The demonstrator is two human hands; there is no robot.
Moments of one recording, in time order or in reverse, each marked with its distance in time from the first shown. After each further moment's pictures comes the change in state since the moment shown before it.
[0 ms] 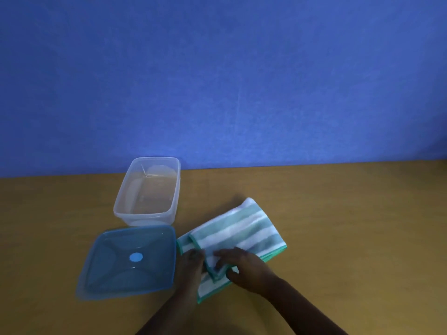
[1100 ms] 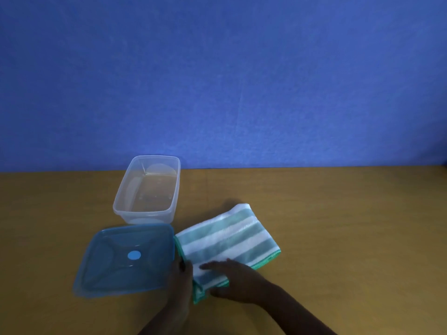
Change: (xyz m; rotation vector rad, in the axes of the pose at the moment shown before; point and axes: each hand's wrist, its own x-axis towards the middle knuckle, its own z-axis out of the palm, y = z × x) left_hand -0.015 -0.011 -0.022 0.308 0.180 0.100; right_hand -0.005 -0.022 0.011 0.024 -0.208 0.102
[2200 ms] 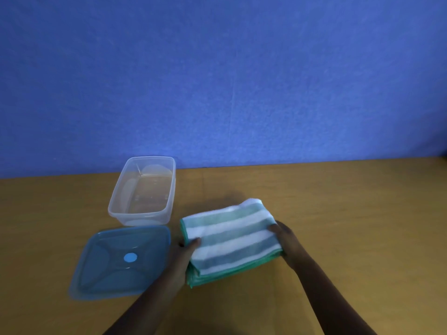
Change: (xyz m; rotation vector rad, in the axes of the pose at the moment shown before) left_hand 0.029 0.036 0.006 -0.217 -0.191 -0.126; right_hand -0.019 0.081 -0.067 1.011 0.618 0.412
